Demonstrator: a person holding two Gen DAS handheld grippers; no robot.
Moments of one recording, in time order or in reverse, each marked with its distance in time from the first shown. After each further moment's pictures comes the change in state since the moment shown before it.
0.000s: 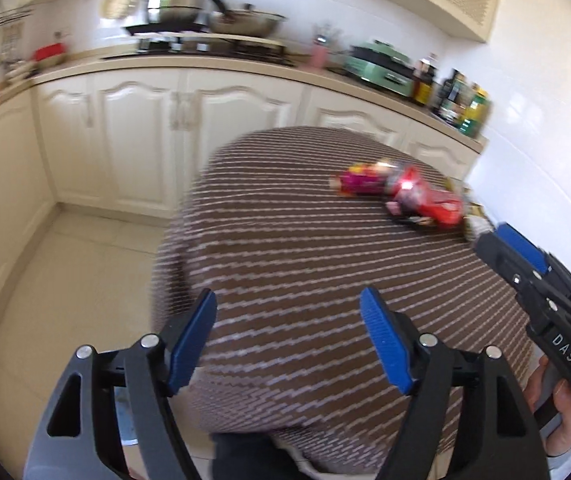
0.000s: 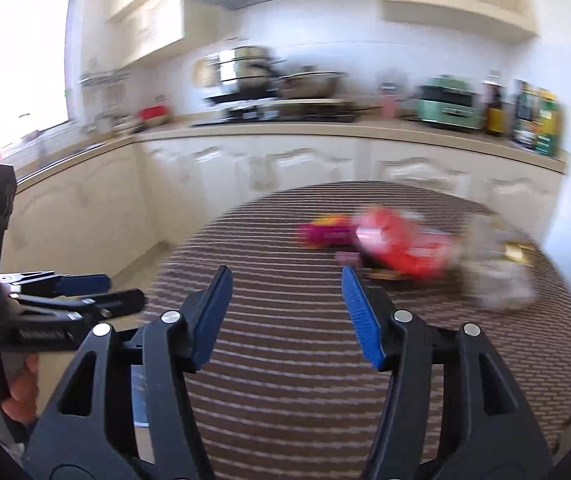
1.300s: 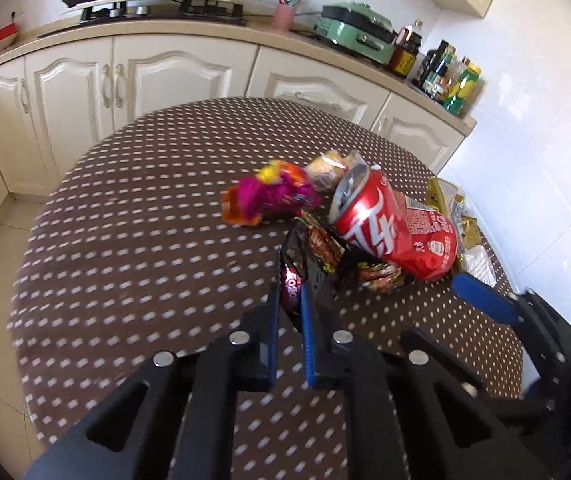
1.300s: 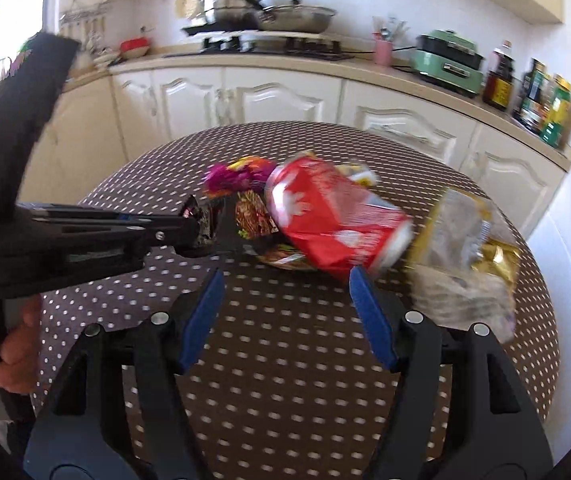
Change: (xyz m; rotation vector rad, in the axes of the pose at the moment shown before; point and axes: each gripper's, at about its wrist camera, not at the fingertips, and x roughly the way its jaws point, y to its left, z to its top) left arm 0.121 -0.066 0.057 -0.023 0.118 -0.094; right arm 0.091 -0.051 0.006 -0.144 0.251 -0.006
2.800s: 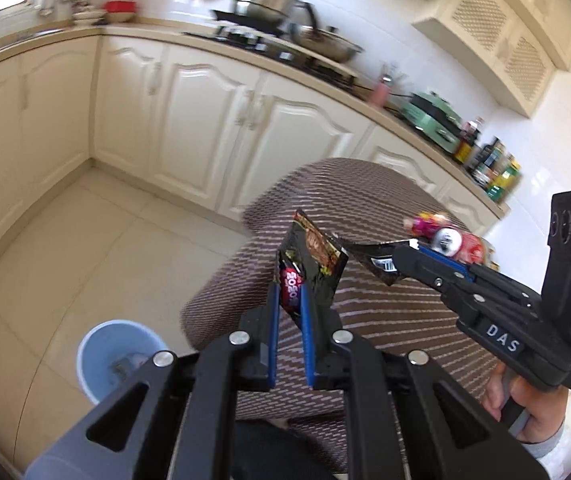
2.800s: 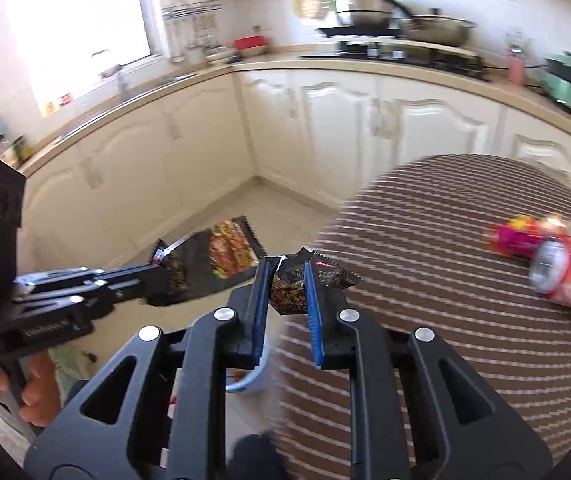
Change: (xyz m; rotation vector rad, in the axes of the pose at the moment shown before) left arm -0.195 0.189 -0.112 -0.255 -0.200 0.126; right arm 0.000 0.207 0.046 -0.078 -0.002 0.417
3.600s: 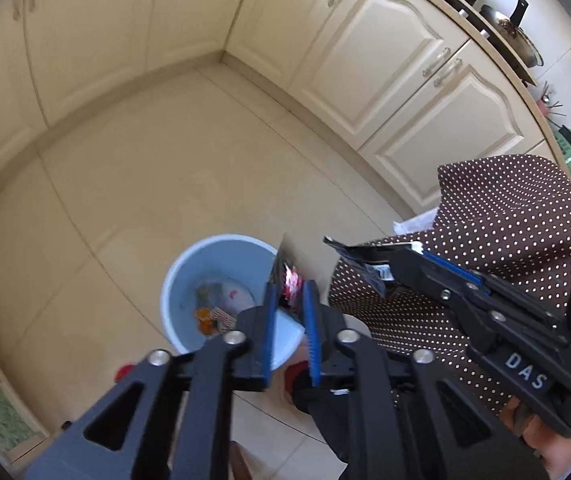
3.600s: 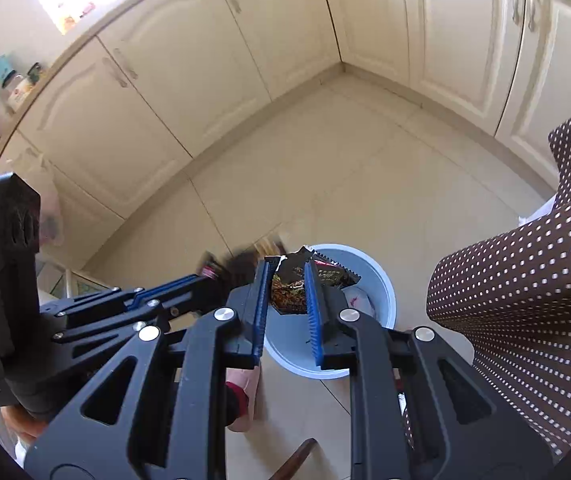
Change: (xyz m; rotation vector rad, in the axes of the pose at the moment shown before) left arm 0.092 0.257 -0.074 -0.362 0.202 0.233; right arm 0.270 0.145 -0.069 -0.006 0.387 0.204
